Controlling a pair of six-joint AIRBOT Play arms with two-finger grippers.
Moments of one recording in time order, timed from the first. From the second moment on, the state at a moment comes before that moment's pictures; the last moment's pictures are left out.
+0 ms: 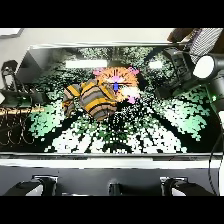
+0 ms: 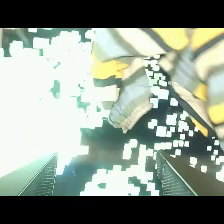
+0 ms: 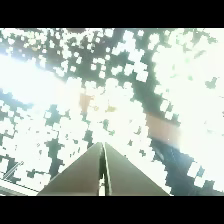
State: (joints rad) left arm -0.03 -1.09 1.18 1.52 -1.13 -1.75; right arm 0.16 -1.27 1.55 -1.48 1.46 1.39
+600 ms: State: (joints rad) left arm 0.21 -1.63 1.14 0.81 -0.98 -1.47; right arm 0.16 -1.27 1.55 -1.48 1.44 1.39
